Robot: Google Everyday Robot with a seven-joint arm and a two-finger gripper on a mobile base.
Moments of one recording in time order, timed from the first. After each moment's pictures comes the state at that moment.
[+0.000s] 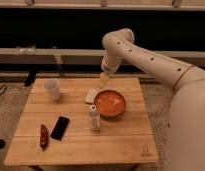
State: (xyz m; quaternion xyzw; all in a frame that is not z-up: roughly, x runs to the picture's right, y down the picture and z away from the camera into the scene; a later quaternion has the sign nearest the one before) arm 0.027 -0.057 0.774 -0.27 -0.03 0.25 0.93
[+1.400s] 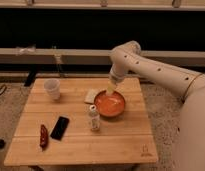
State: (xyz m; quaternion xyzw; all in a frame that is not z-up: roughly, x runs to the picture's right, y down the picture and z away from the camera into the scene) arm 0.076 -0.012 0.804 -0.25 0.01 0.28 0.93
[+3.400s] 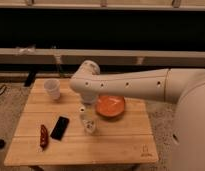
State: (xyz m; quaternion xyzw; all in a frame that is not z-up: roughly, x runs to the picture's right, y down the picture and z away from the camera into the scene) arm -0.057 0.094 0.734 -0.27 0.02 0.06 0.96
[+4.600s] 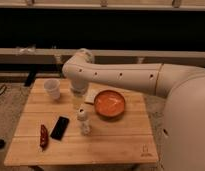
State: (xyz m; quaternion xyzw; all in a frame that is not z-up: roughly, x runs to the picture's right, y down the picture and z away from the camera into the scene) arm -0.113 0.035 0.737 -0.25 -0.05 0.12 0.96
